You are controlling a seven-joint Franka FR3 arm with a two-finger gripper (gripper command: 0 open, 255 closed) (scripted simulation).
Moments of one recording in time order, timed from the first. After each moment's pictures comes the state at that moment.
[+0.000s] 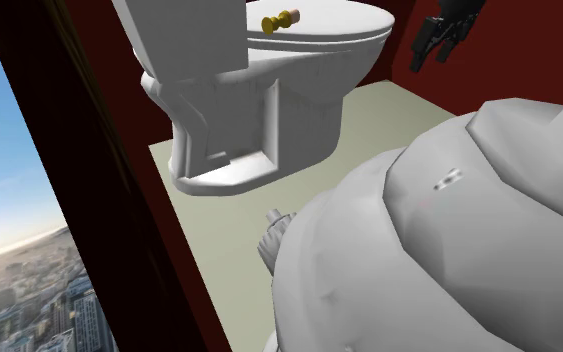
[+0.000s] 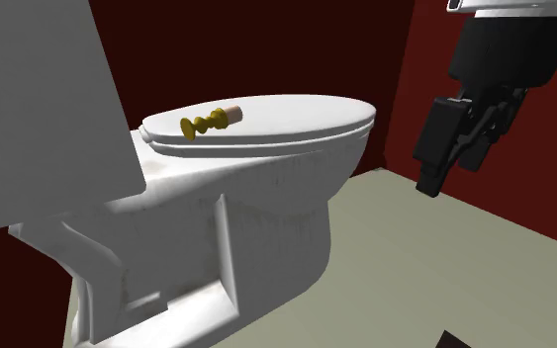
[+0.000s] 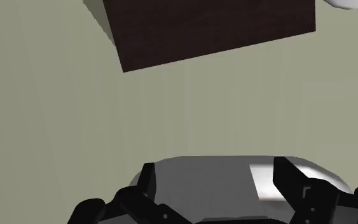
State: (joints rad) arm -0.02 -0.83 -0.07 -2.38 -0.12 1.63 0.09
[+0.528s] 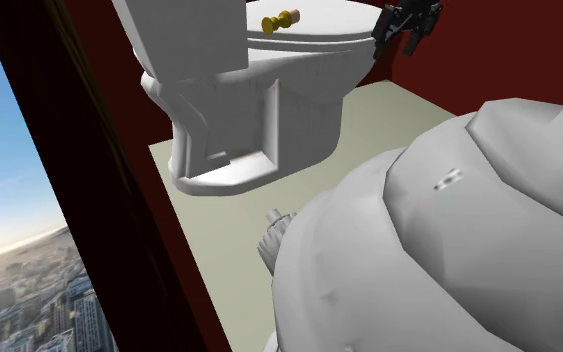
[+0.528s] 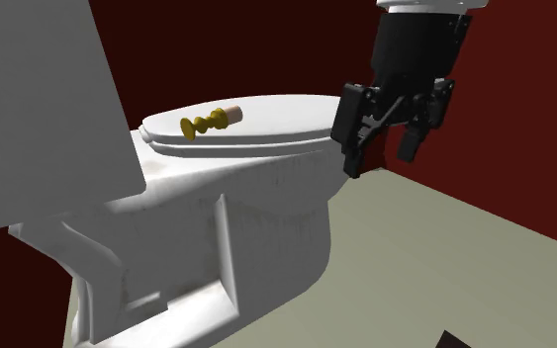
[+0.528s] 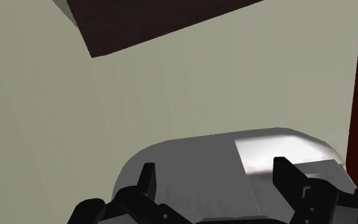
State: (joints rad) arm -0.01 -0.64 -0.01 -2.26 -0.04 1.71 0.25
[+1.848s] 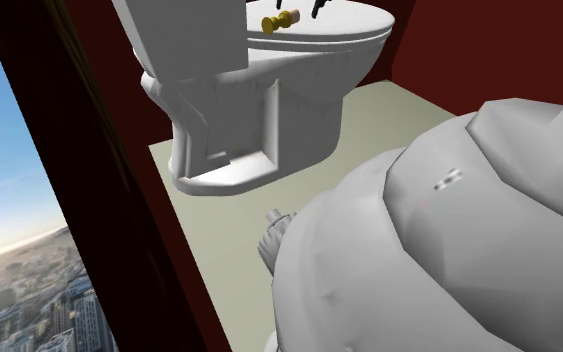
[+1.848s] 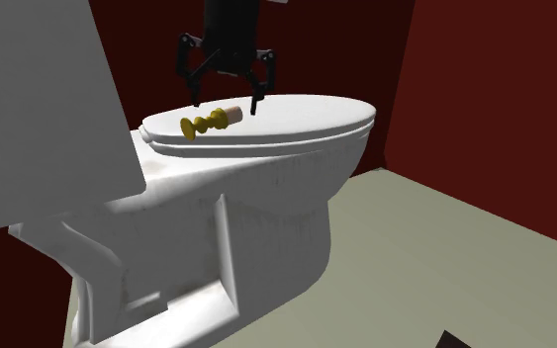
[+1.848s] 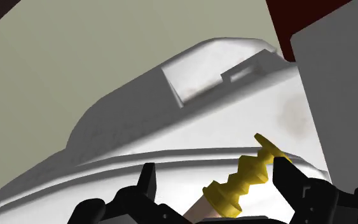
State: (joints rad) arm -0.02 0.09 0.08 -1.47 0.05 1.76 0.68
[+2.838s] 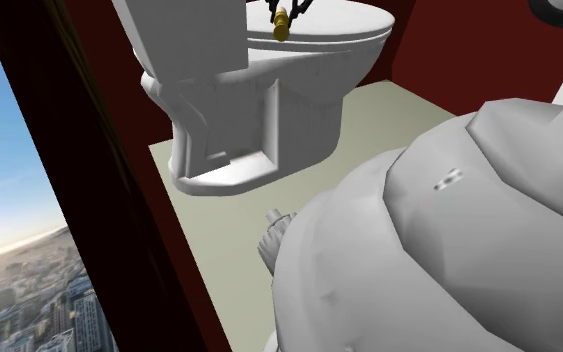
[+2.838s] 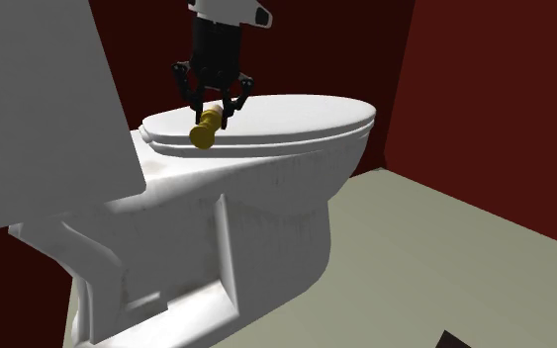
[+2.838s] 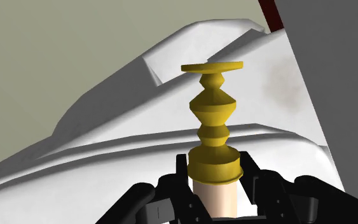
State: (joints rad) arm -0.02 0.23 0.07 -1.36 0.05 1.82 0.75
